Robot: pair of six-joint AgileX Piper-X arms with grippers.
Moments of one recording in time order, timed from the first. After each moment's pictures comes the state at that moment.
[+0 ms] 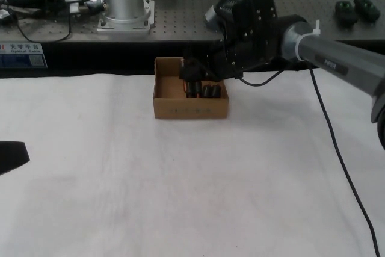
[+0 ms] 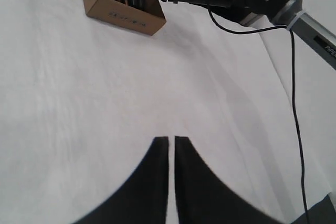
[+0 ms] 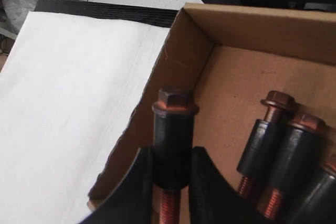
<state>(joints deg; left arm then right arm) 3.2 37.0 -32.9 25.6 40.9 -21.0 27.6 143.0 -122.1 28.2 -33.3 18.9</state>
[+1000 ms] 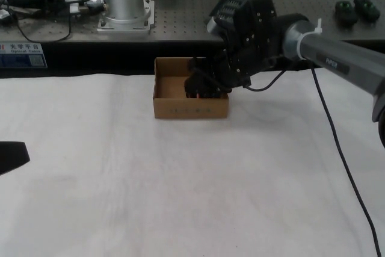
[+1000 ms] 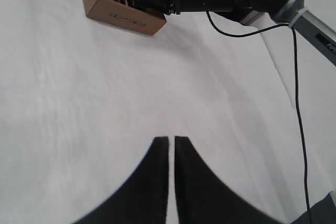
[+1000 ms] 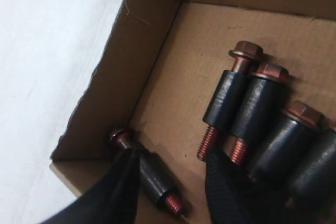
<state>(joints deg) 3.2 37.0 -32.9 25.6 41.1 -20.8 27.3 142.9 -122.7 38.4 -31.0 14.7</state>
